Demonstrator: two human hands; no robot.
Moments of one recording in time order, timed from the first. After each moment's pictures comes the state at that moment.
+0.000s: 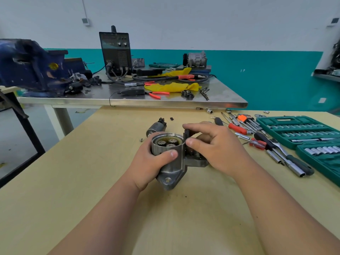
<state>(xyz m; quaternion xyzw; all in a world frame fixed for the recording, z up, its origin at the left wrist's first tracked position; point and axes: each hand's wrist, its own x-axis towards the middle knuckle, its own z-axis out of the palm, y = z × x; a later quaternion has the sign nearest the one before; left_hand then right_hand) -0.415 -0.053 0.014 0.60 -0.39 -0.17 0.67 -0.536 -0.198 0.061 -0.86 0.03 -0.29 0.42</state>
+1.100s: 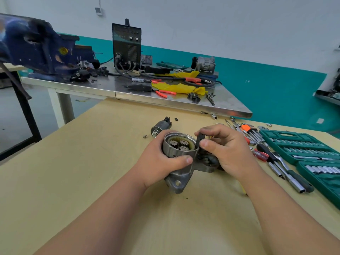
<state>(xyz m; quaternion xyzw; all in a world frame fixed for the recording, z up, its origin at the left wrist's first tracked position) -0.416 -0.054 0.011 0.63 -0.41 -0.13 0.65 -0.528 -0.211 0.053 -0.78 -0.01 -0.29 0.55</state>
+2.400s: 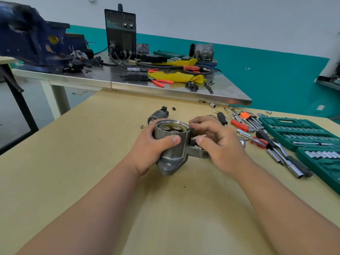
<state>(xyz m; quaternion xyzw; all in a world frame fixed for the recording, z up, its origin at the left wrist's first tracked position) -0.406 -0.059 0.006 0.58 -0.37 -0.18 0.71 -0.529 -0.204 0.033 -0.81 -0.02 -0.27 0.52</state>
